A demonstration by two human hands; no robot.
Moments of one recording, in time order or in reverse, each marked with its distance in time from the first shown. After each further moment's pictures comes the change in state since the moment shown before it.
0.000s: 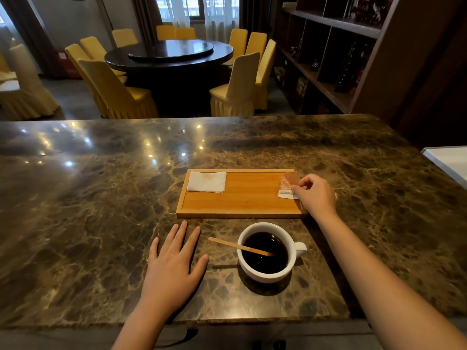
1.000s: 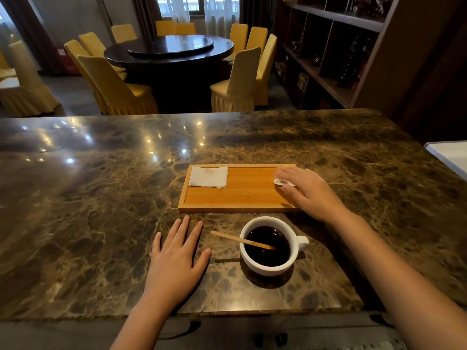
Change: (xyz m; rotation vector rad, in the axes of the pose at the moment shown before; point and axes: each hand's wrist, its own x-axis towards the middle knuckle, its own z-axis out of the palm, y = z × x) left_hand 0.000 -0.001 -0.001 0.001 0.004 0.012; right_hand -0.016 -0.008 -0.026 -0.198 -0.342 -0.622
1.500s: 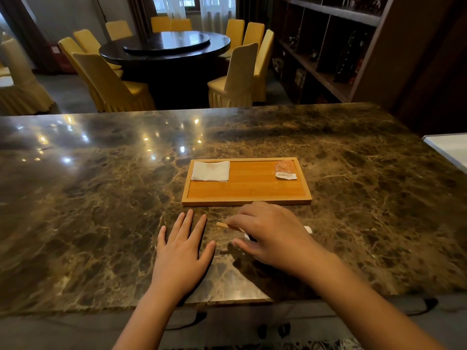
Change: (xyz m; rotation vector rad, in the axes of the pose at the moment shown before) left_hand -0.001 -0.002 0.004 0.034 0.015 0.018; right_hand -0.055 -0.129 0.011 -0.117 -0.087 -0.359
